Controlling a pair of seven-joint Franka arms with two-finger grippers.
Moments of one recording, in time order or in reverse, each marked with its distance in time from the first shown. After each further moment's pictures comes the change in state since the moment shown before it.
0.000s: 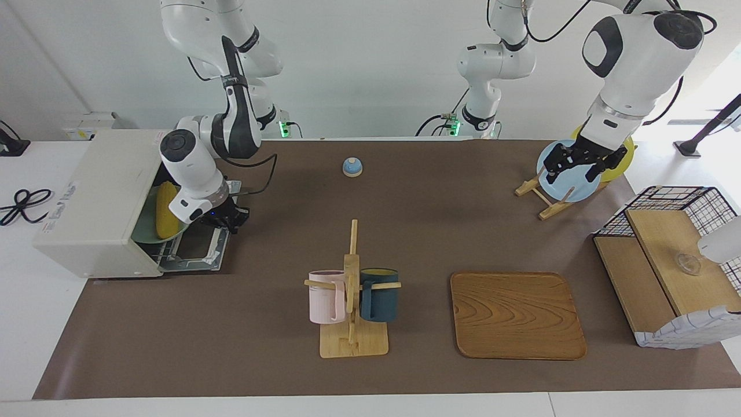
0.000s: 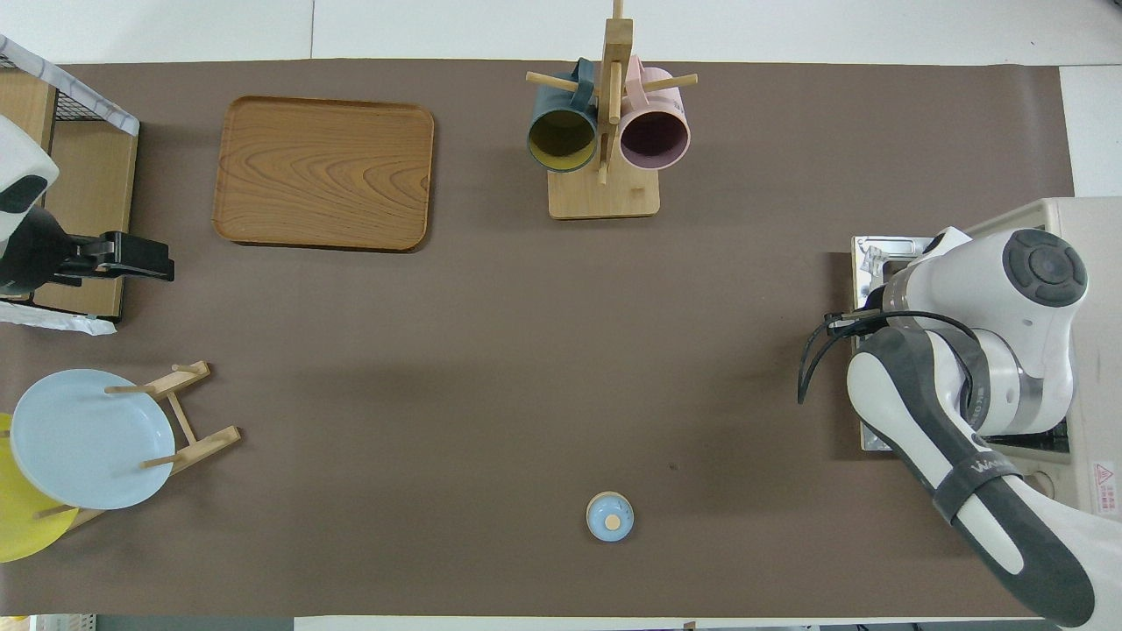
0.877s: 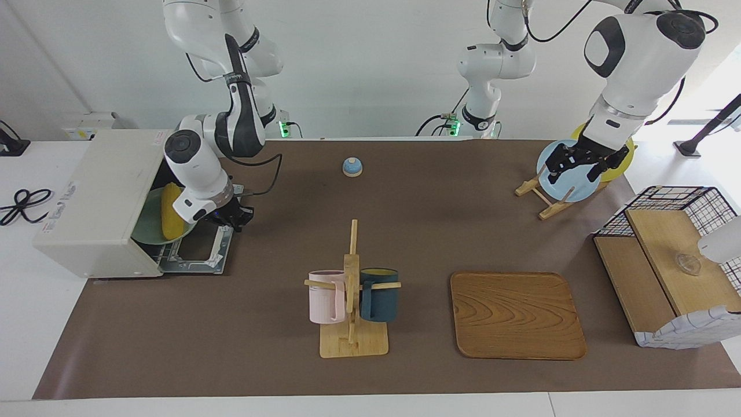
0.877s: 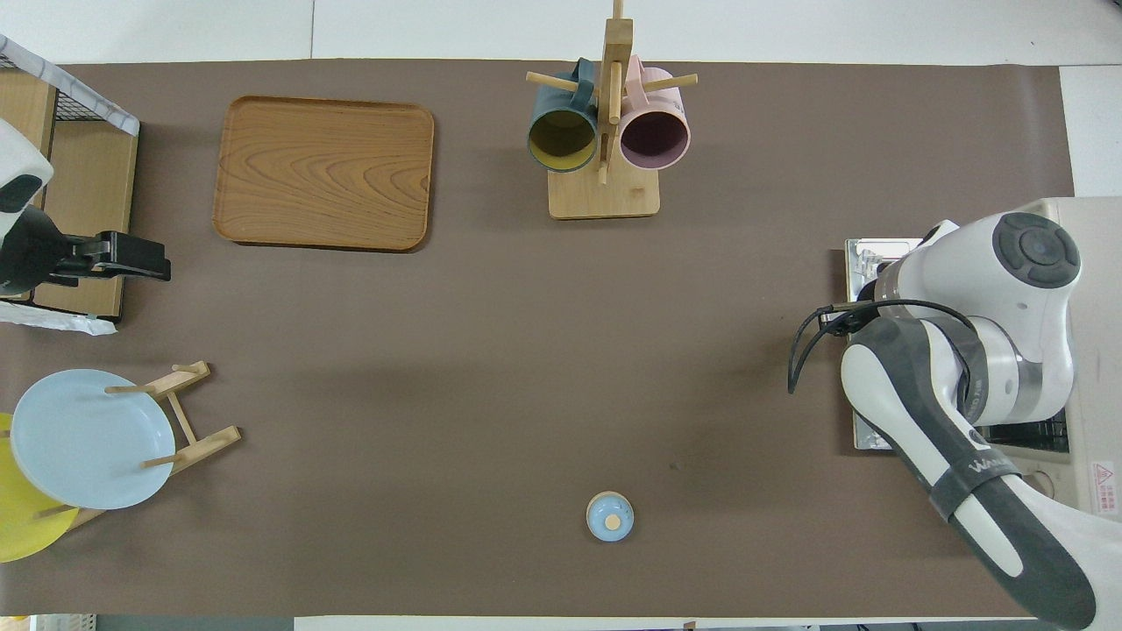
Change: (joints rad) left arm 0.001 0.000 0.007 0.000 0.000 0.000 0.000; right arm 0.035 -0.006 -0.005 0.103 -0.006 -0.169 0.079
